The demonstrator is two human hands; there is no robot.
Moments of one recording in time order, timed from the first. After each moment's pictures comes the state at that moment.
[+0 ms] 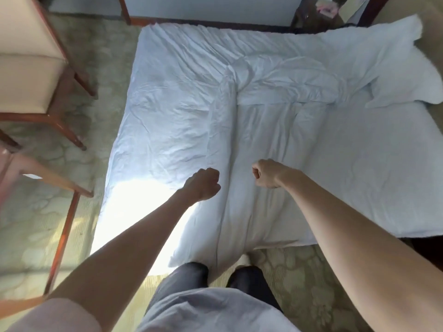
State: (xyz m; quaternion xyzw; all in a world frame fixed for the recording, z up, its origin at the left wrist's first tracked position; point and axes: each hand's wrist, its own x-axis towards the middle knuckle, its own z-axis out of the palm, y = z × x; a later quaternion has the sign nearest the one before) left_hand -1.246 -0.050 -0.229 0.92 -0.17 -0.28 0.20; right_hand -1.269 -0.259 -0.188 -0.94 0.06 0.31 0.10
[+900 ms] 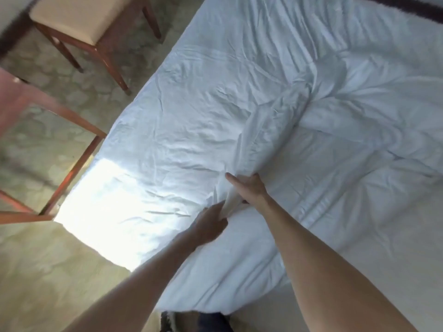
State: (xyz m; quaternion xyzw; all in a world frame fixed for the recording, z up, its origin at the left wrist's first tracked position) left_hand -1.158 -0.190 -0.378 0.86 0.12 -0.34 0.36; right_hand -1.052 -0.316 -0.387 -0.79 0.23 0.39 0.42
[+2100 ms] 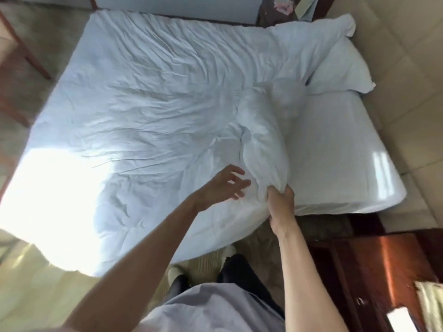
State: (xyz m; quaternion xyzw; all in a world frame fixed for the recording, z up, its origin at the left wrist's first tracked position) left_hand -1.514 -0.406 -0.173 0.68 -0.11 -0.41 0.60; right_hand -1.599 -0.551 -0.165 -0.63 0.43 -0.08 0.65
